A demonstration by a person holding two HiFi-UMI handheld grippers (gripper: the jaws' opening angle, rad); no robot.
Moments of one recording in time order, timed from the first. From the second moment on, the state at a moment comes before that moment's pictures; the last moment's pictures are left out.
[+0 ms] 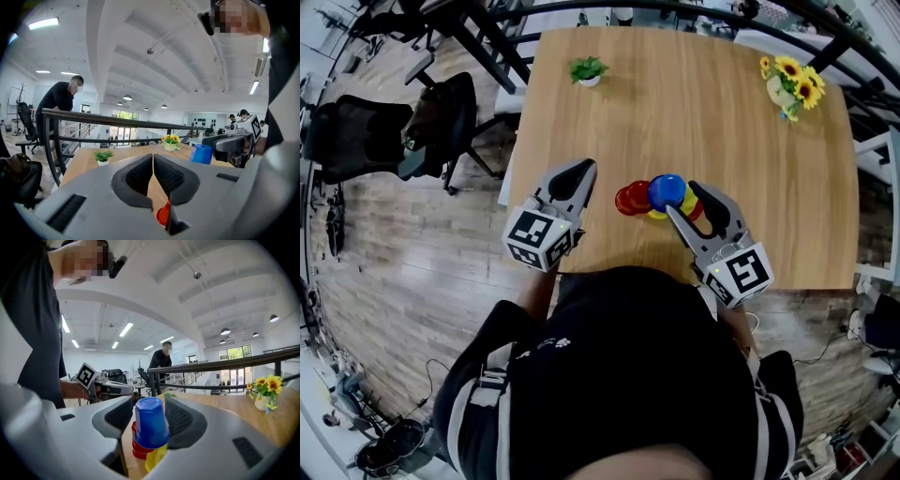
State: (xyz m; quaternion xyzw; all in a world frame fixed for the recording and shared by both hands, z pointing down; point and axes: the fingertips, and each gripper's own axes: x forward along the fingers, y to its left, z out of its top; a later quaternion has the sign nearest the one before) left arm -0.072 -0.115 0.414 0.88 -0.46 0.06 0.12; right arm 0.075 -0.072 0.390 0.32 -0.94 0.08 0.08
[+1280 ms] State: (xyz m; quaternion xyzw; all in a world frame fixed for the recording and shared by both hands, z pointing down) left arm -0.067 -0.112 0.418 0.88 -0.46 0.07 0.12; right arm 0.157 -0.118 0.418 0.47 -0.87 0.12 0.04
